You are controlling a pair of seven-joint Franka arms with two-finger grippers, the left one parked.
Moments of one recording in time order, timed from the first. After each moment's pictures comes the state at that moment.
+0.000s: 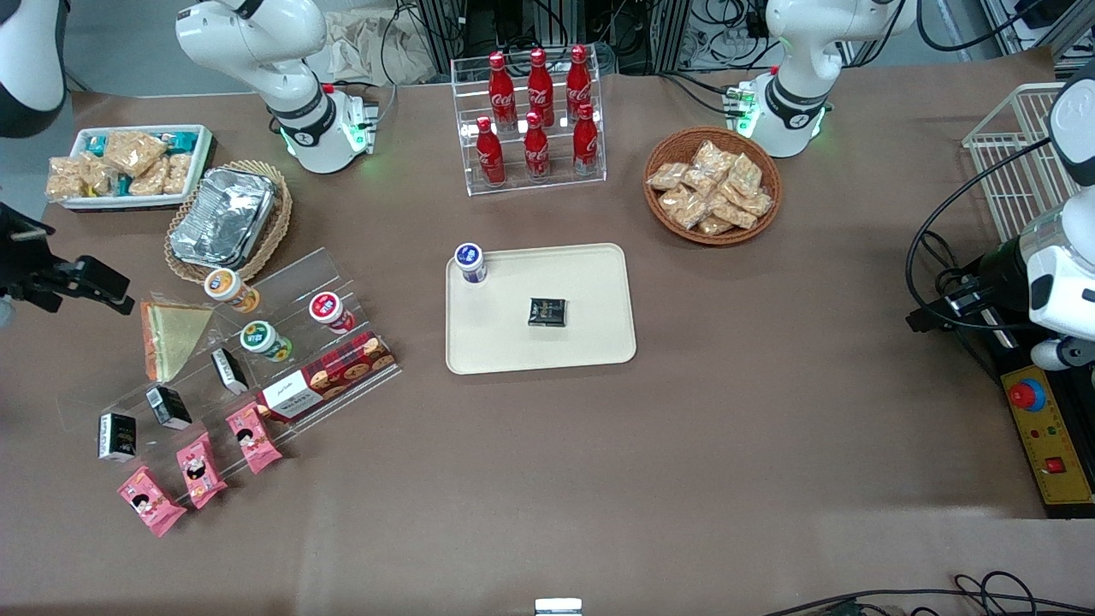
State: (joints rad) arm 0.11 -0.02 -0.18 -1.65 -0.02 1.73 0.01
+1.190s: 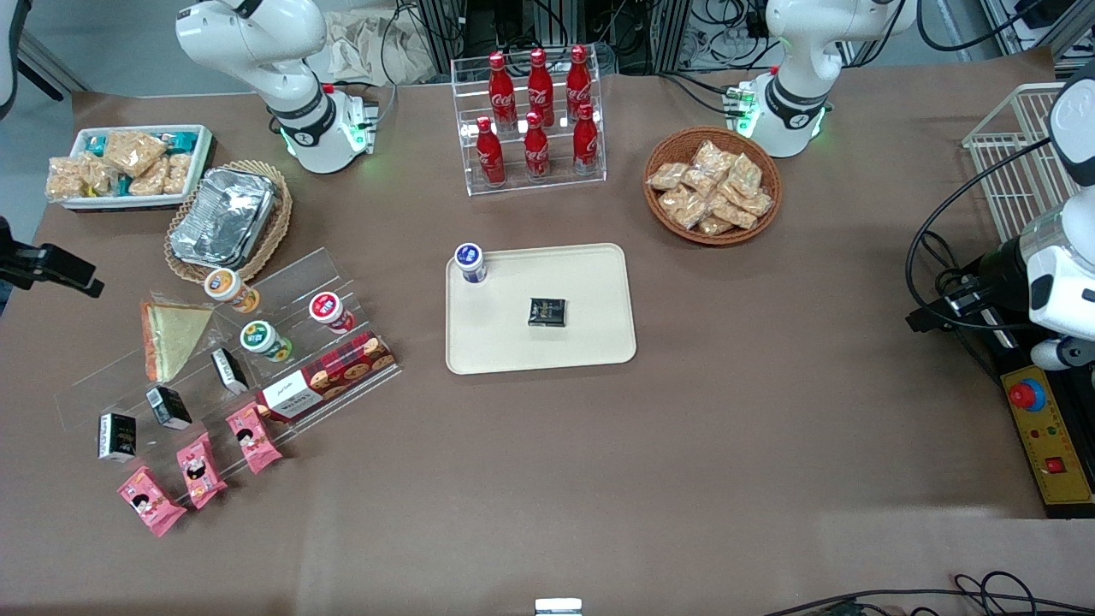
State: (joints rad) arm 0.10 -0.02 -0.29 -1.66 -0.02 1.65 0.01
